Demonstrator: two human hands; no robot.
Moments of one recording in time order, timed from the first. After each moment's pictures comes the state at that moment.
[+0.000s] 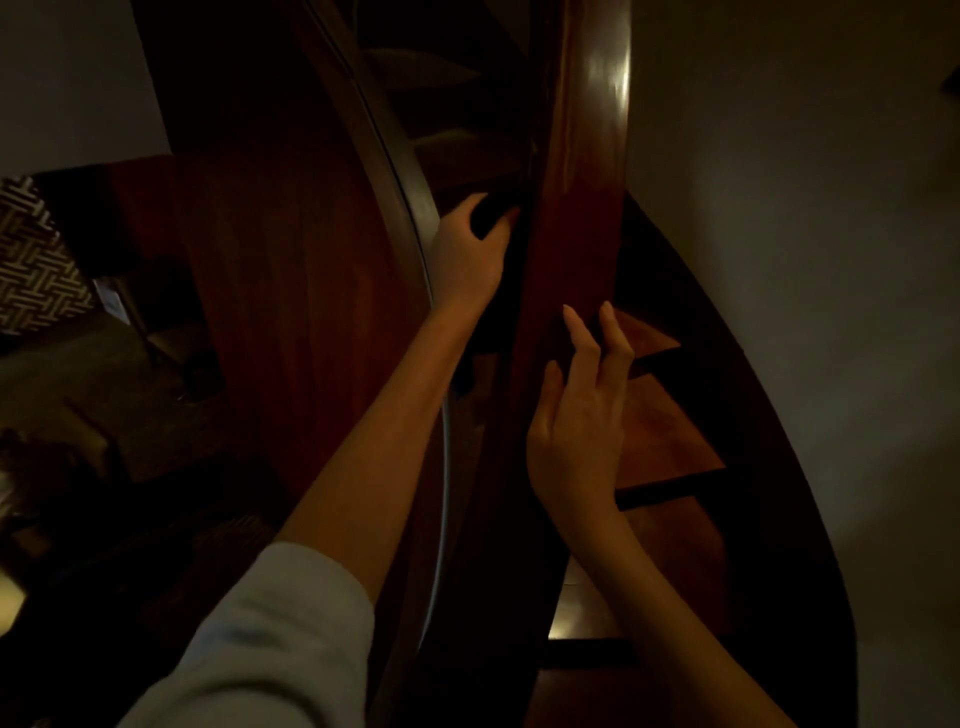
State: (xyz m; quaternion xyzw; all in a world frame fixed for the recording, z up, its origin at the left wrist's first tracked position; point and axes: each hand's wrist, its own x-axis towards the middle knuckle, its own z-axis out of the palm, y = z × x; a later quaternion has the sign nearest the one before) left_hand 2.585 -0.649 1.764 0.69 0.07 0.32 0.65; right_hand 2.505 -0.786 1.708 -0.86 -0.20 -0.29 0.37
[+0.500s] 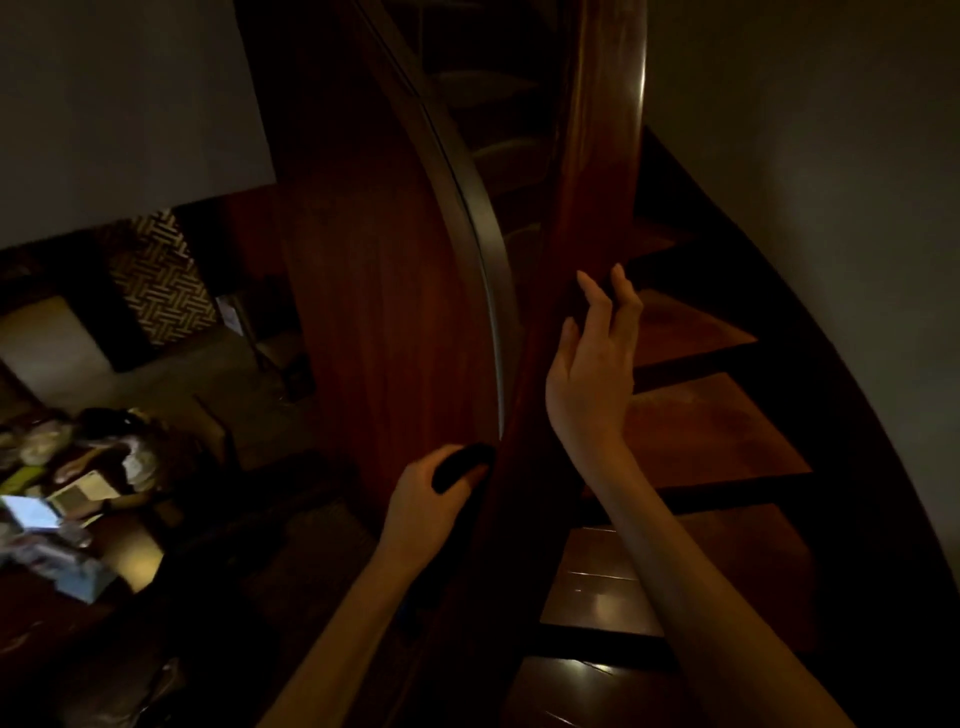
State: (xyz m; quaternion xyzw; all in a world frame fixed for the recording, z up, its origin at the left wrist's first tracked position) left_hand 2.375 -0.687 1.618 0.75 0.12 0.15 0.63; right_hand 2.503 -0.790 1.704 -0.84 -0.22 -0.28 0.42
